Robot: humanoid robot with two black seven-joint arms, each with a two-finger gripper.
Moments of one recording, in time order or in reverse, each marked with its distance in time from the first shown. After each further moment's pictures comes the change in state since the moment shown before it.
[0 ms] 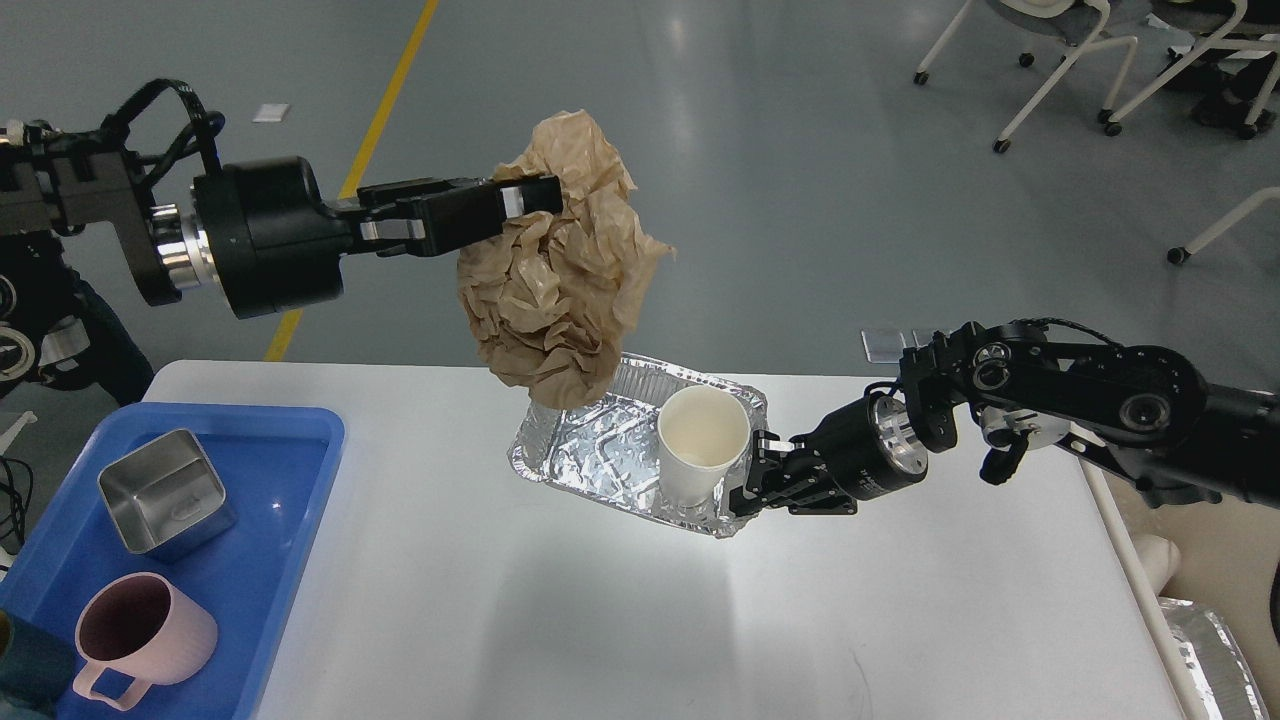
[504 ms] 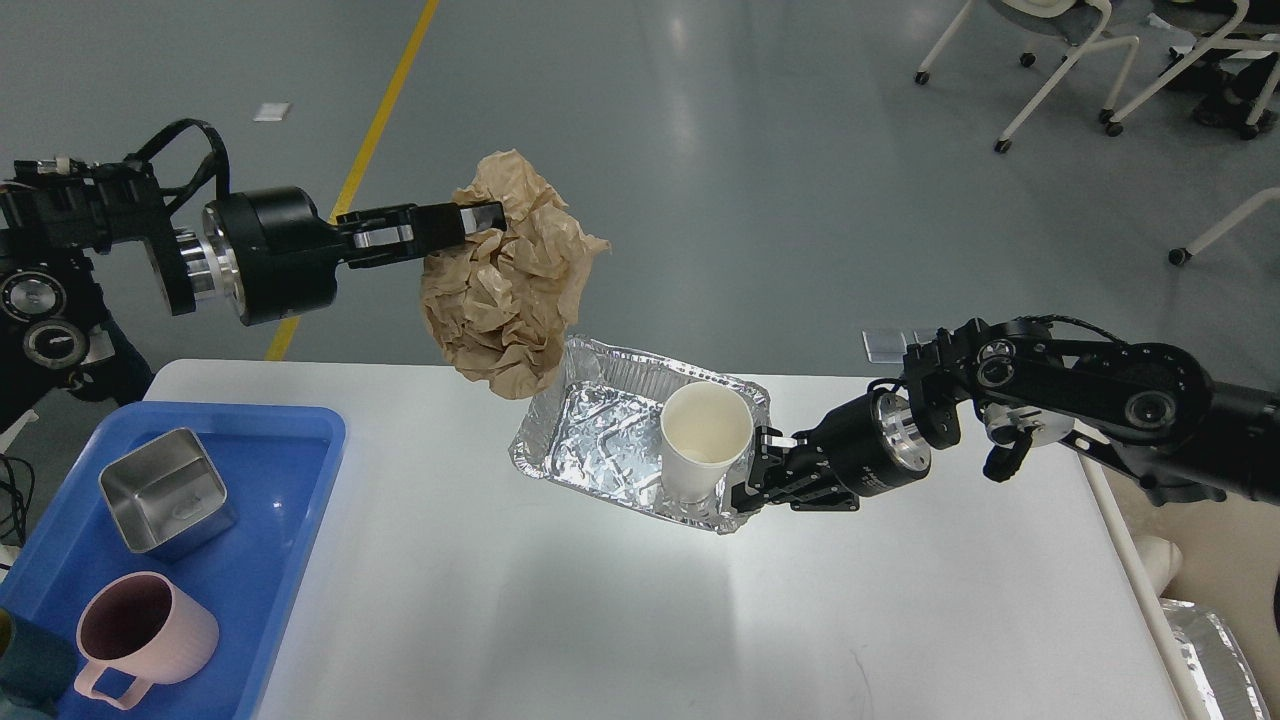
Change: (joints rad) left arm 0.034 -0.057 0.096 0.212 0.011 0.011 0.076; right arm 0.005 -0.006 0.003 0.003 0.001 0.000 0.000
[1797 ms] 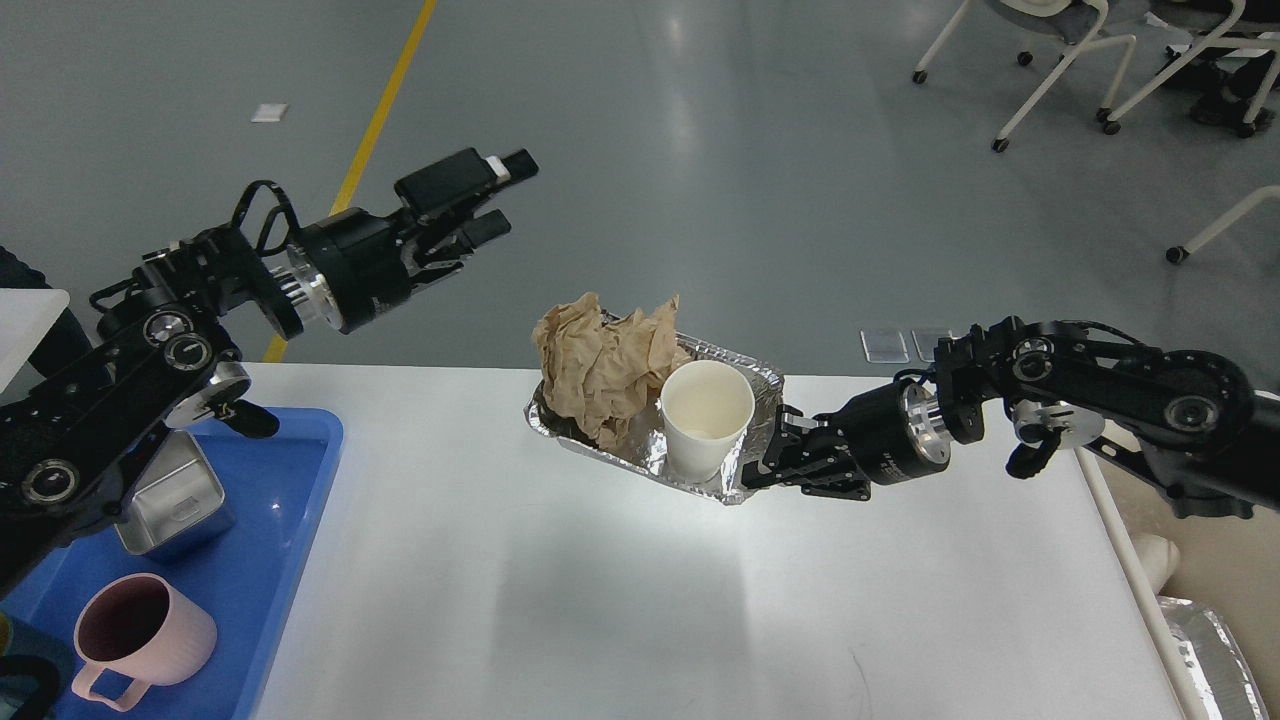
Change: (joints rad) left arm 0.128 -0.253 -0.151 0.220 -0.304 0.208 0.004; right arm -0.095 -0.080 0.159 0.010 -0.001 -0.001 0.000
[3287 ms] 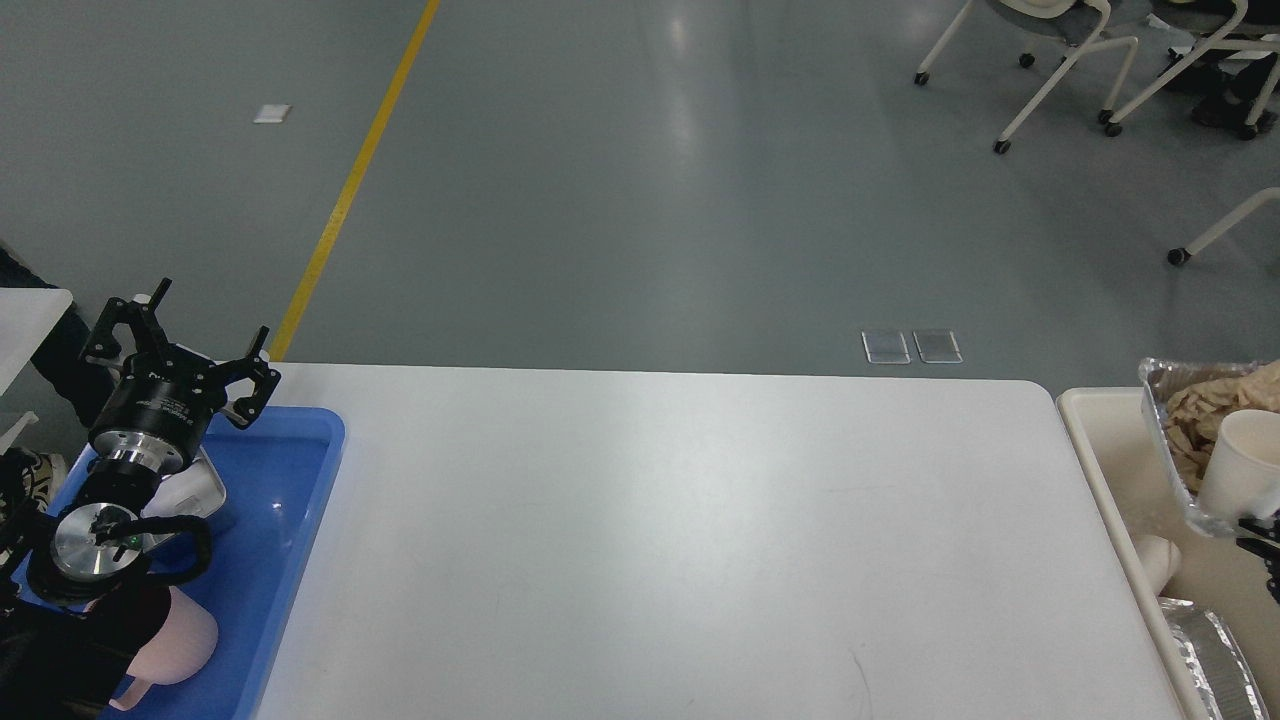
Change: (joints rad) left arm 0.316 -0.191 -0.455 0.494 -0.802 -0.052 0.000; right arm -0.974 -0.385 0.861 -0.304 0.237 -0.393 0.074
